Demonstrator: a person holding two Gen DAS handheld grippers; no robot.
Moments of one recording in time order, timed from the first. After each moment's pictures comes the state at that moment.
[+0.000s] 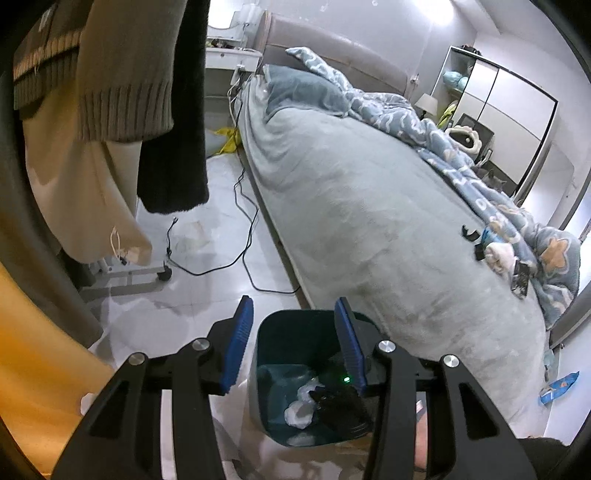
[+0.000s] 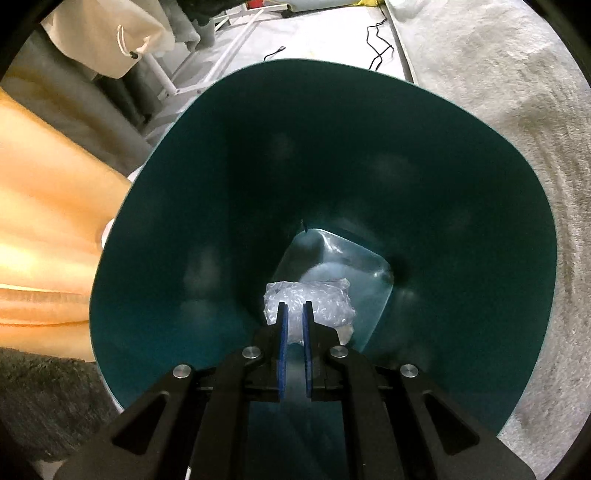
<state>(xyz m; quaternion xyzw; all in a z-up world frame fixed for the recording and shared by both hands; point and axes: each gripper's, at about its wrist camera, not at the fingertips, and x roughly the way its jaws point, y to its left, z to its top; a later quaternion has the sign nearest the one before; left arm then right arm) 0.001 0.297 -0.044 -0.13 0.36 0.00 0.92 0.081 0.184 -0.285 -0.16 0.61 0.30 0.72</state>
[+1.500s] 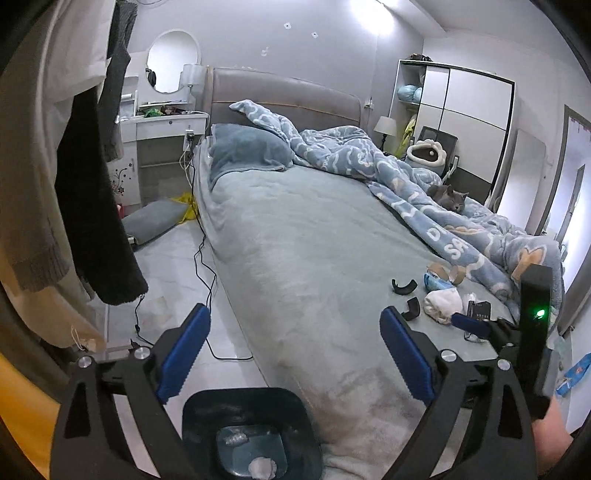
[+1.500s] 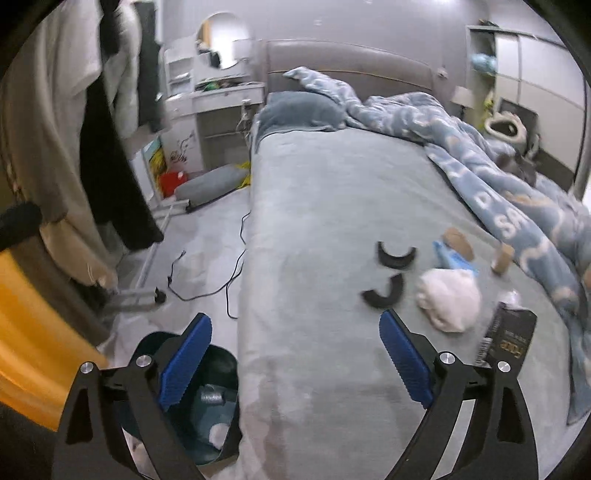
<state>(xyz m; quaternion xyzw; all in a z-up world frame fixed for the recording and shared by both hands) 0.051 0.155 0.037 -0.06 0.27 -0.03 0.96 0.116 -0.034 -0.023 -0.05 0.34 0.17 0.92</state>
